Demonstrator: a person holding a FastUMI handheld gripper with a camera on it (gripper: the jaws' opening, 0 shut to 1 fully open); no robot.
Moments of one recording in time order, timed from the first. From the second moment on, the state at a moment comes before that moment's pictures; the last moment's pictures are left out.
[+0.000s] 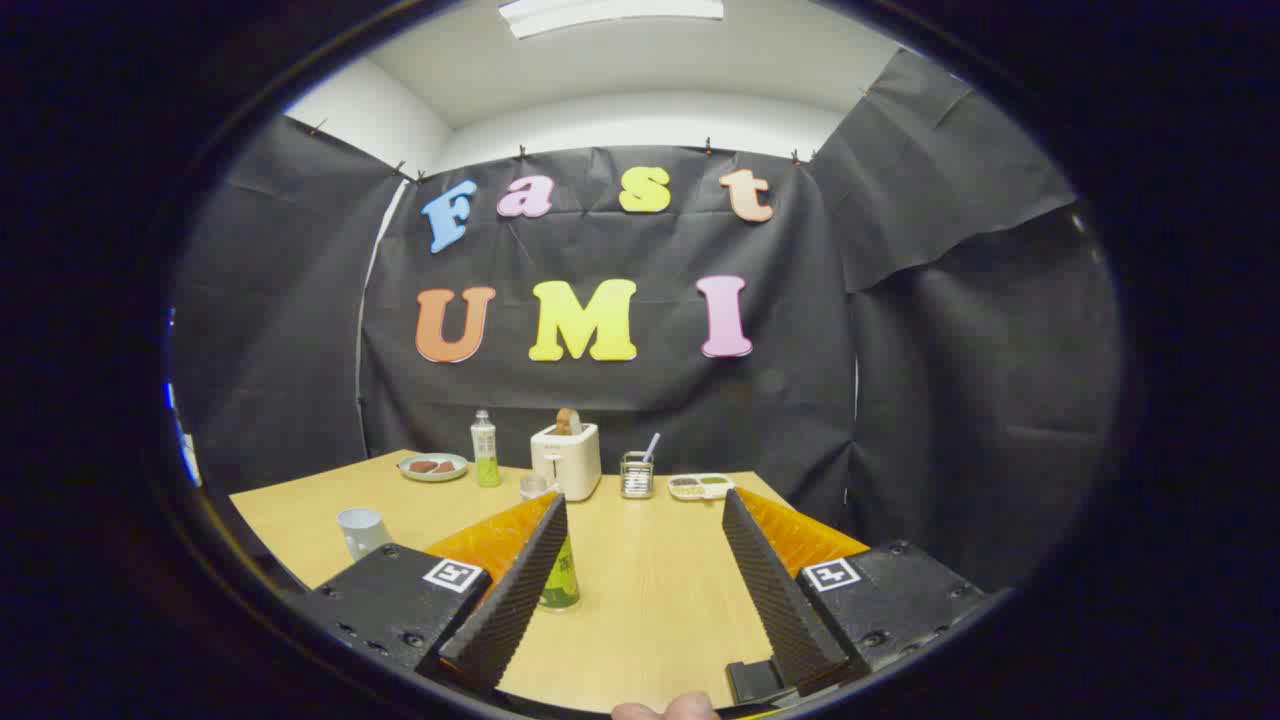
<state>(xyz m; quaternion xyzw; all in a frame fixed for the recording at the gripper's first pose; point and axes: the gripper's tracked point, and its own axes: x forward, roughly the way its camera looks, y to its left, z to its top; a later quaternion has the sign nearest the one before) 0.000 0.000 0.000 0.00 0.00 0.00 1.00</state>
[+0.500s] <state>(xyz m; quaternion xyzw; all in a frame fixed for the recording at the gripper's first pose) 0.009 0.017 -0.006 0.00 -0.01 0.02 1.00</state>
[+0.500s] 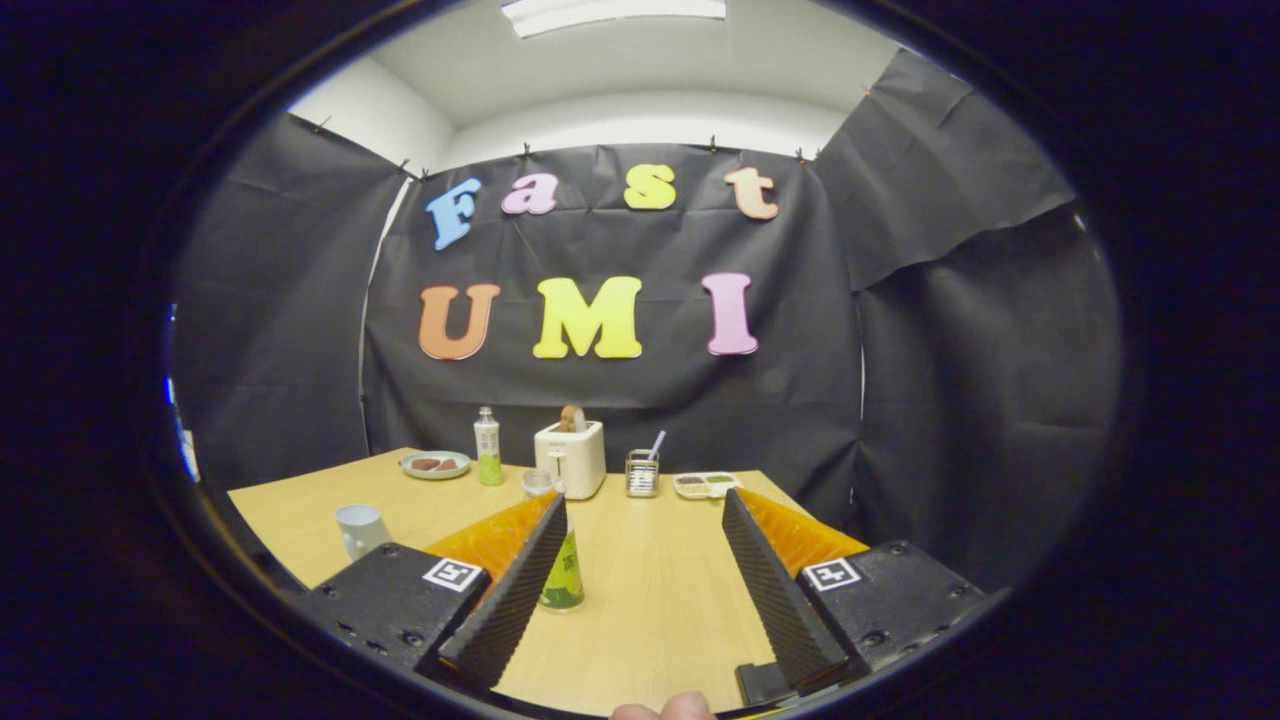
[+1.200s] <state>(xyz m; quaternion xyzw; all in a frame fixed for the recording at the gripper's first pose) 0.011 0.008 -0.010 0.01 0.00 -0.03 1.00</state>
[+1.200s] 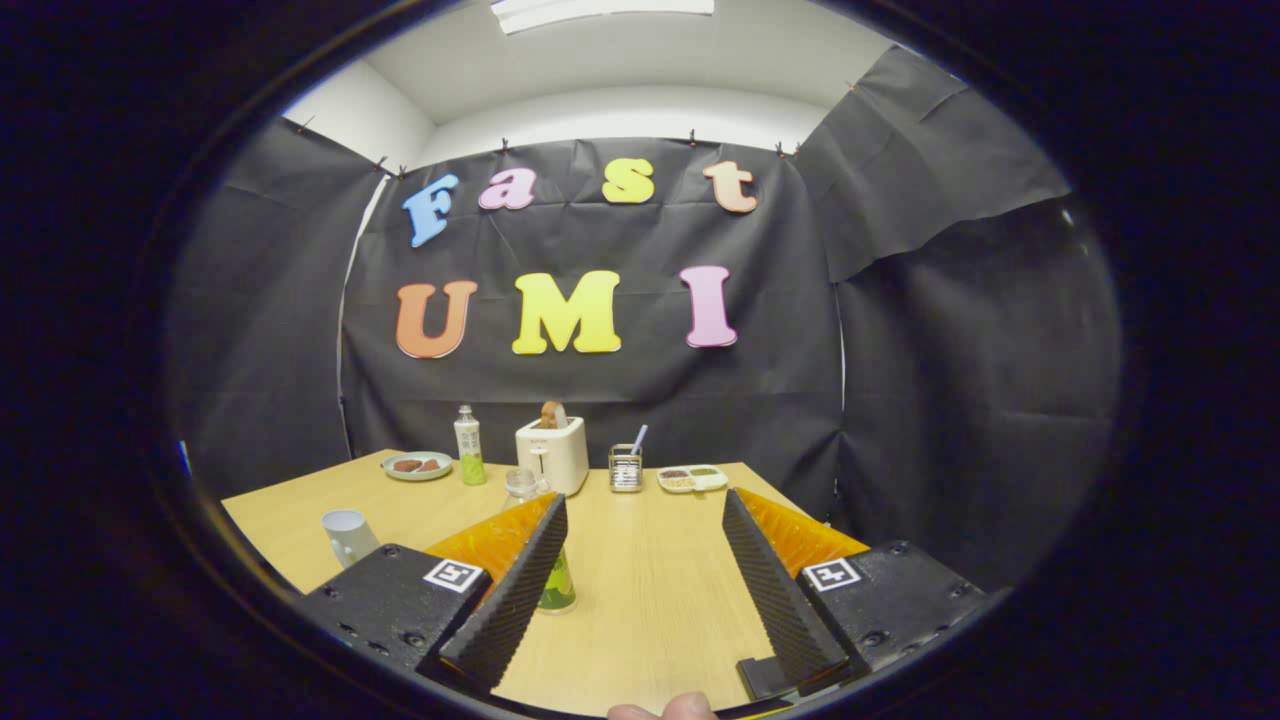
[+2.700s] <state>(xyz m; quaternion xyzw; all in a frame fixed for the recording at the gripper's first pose) 0.115 0.111 -0.108 0.04 0.09 0.01 1.00</state>
